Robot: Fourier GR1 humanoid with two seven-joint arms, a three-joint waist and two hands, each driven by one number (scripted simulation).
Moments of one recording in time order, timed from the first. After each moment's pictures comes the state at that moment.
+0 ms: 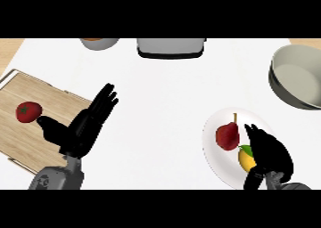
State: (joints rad) left arm -0.13 0.12 -0.16 -1.56 0.24 -0.03 0.16; right arm -0.02 -0.31 0.31 -1.65 0.89 0.42 0.76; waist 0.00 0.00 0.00
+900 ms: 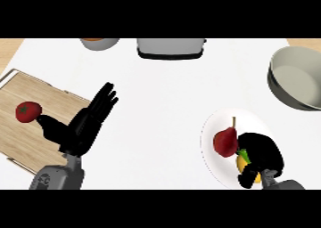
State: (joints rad) left arm -0.14 0.08 -0.11 -1.55 0.21 -0.09 0.16; right arm -0.04 -0.27 0.28 -1.47 1.01 0.26 0.49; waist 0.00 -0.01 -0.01
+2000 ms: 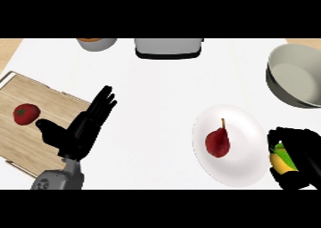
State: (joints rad) left arm -0.10 0.06 -0.10 -1.57 0.18 -0.09 0.17; right arm 0.09 -0.50 0.15 -1.83 0.96 0.23 0.16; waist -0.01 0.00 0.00
